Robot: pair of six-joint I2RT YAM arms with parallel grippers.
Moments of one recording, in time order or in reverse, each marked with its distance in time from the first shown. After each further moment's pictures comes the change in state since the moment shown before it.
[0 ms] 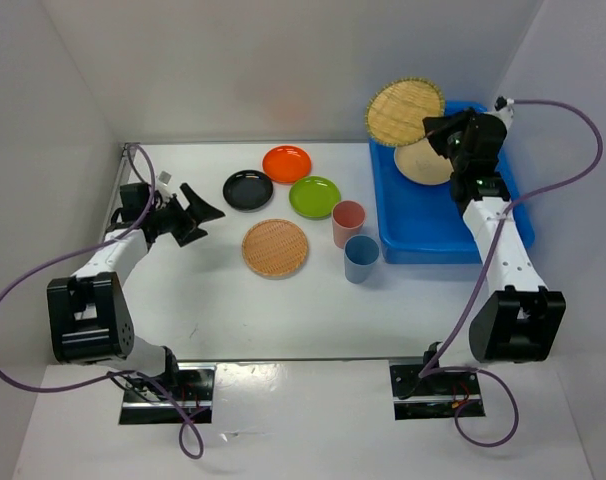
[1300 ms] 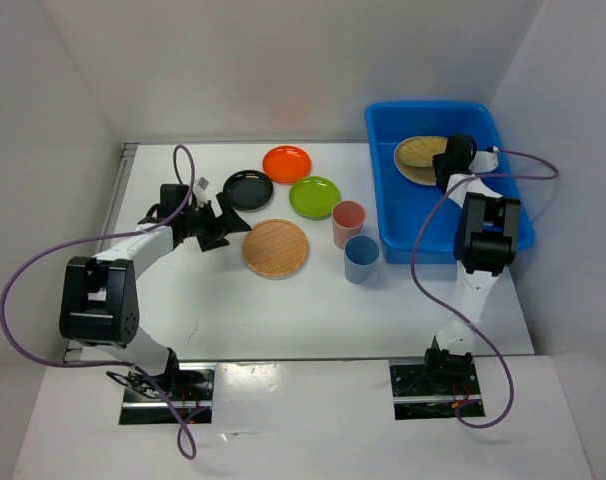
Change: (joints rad) left arm -0.226 0.101 0.021 -0.016 -0.150 0.050; right arm -0.128 0.730 0.189 0.122 0.319 0.275
